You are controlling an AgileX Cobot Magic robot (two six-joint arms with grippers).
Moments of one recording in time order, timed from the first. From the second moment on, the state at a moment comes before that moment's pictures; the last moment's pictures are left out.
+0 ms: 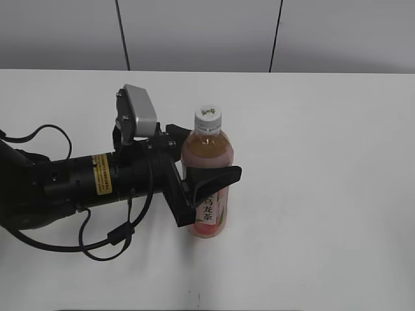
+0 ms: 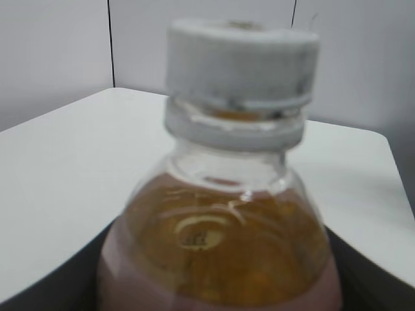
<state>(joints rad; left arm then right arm) -0.50 1.99 -0.68 0.84 -1.21 -0.31 0.04 -0.01 -0.51 0.07 1.10 -0.17</state>
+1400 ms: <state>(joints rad) -0.50 1.99 -0.68 0.83 -1.21 -0.31 0.04 0.56 -0.77 0.34 1.07 -0.35</state>
